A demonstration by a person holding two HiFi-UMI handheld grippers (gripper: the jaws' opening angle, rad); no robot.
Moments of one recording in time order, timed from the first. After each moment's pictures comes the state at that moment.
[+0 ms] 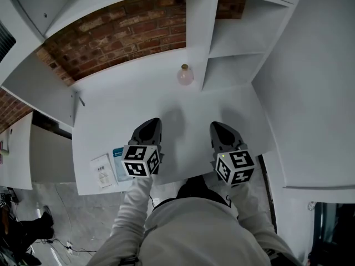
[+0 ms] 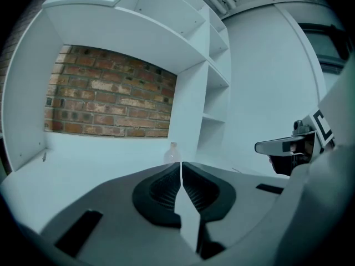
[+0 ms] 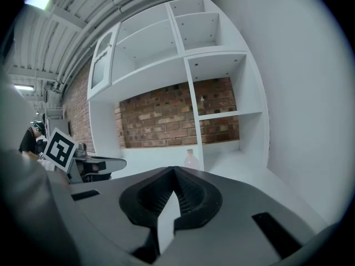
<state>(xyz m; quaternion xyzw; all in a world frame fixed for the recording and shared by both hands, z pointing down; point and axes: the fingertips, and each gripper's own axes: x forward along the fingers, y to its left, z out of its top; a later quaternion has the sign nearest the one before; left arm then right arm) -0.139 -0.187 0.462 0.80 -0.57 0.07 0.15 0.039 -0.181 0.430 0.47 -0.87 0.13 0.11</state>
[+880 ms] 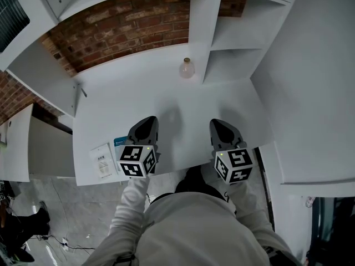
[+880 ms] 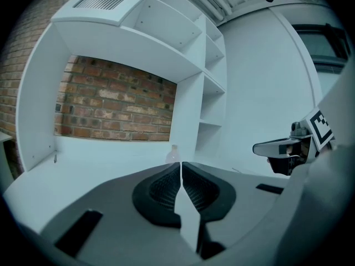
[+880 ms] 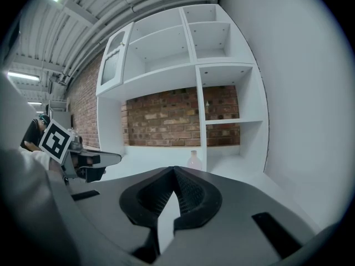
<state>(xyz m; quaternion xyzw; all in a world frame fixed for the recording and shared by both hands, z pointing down) -0.155 -0.138 0.447 0.80 -0.58 0.05 0.13 0.031 -0.141 0.421 0.47 -0.87 0.10 0.13</state>
